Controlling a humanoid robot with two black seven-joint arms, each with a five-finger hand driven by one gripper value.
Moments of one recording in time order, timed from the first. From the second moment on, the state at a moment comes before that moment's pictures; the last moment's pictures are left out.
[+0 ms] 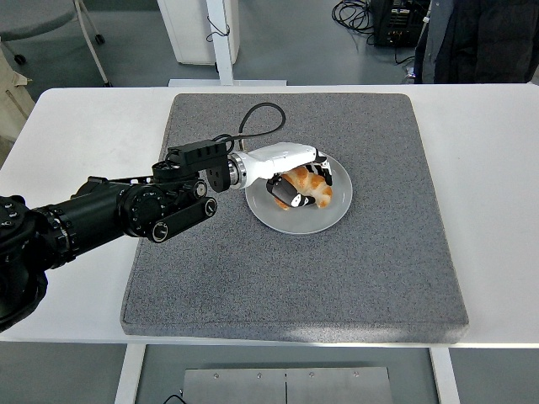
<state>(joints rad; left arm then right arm) -1.17 0.02 0.06 -0.67 1.15 0.05 -0.33 -0.15 0.00 -0.01 0.13 -0.10 -0.08 0.25</state>
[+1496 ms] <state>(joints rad) -1.37 0.32 -0.09 -0.86 0.52 -0.04 -0.32 -0.15 0.00 -0.01 0.13 -0.10 -0.08 0.25</state>
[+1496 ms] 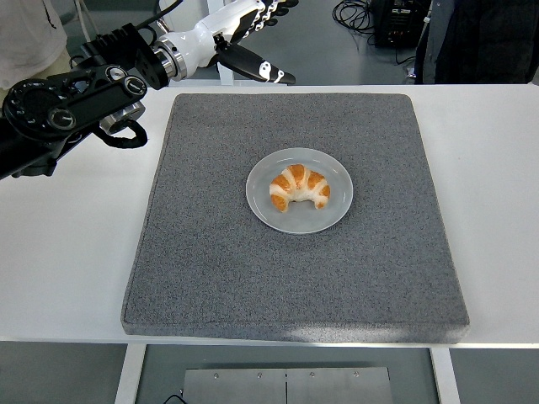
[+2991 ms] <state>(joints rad) -1.08 0.01 -0.65 -0.33 -0.02 -0.24 -0.31 -0.15 0.00 -0.01 0.13 -0.10 -0.08 0.25</state>
